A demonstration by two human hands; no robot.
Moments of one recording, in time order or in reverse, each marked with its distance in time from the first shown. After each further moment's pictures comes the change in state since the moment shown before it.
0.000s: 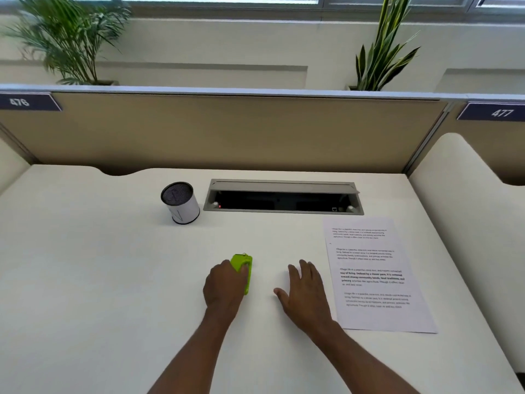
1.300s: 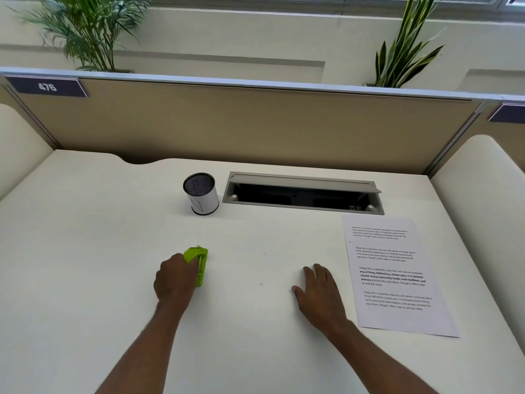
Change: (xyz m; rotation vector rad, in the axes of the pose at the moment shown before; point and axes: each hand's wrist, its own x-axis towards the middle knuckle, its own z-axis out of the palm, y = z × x) left_hand 0.047 -0.112 -0.061 -0.042 0.160 -0.199; right_hand 0.000 -0.005 0.018 -0.064 -0.023 0.008
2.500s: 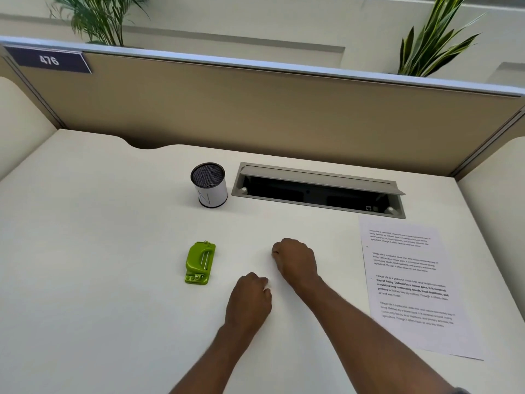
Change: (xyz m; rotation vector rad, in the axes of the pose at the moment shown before) left_hand -0.078 0.044 0.077 0.032 -0.230 0.571; right_hand 0.087 -0.073 -0.011 -0.027 0.000 -0.228
